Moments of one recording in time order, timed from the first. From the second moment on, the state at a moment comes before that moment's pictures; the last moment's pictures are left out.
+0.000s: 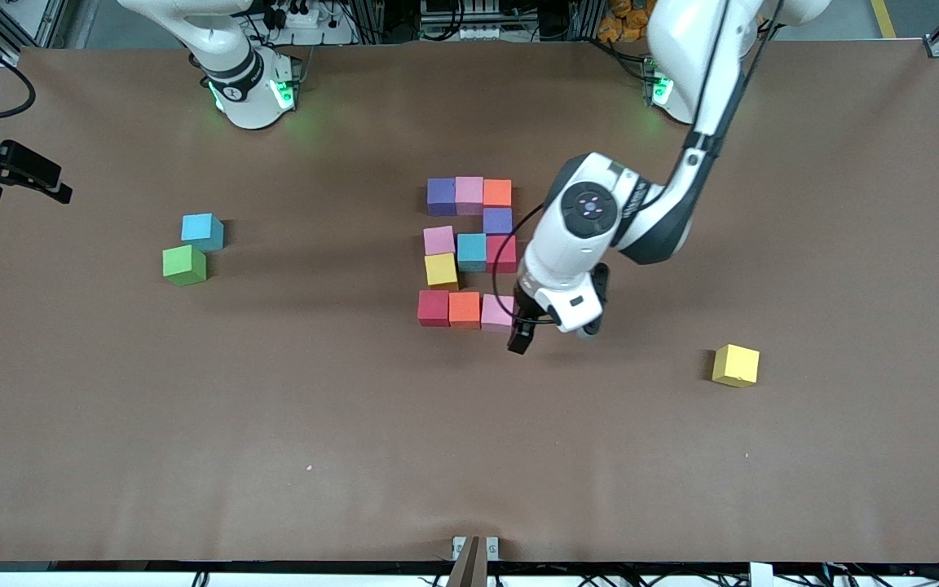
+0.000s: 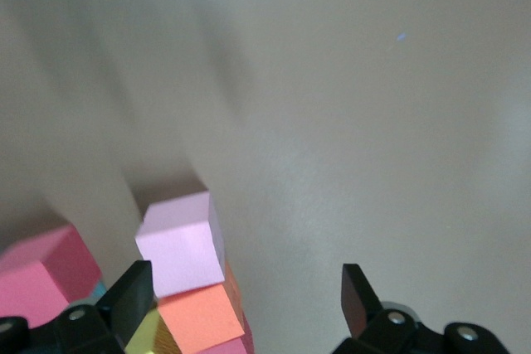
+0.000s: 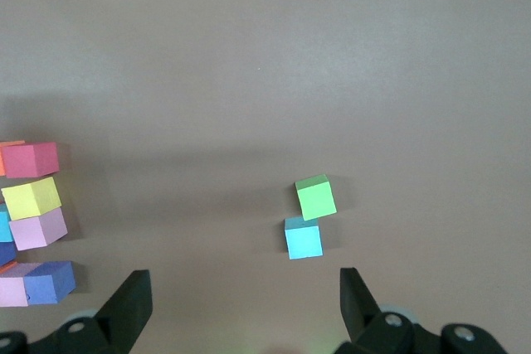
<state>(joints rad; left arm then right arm) -0.64 0.54 0.05 -1.56 -0.14 2.29 -1.71 -0.02 -0.04 -0.04 -1.56 0.05 1.48 0.00</state>
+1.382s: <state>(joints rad) -0.10 0.00 0.05 -1.56 -0.13 1.55 -0.24 0.05 -0.02 -0.04 -1.54 -0.03 1.49 0.02</state>
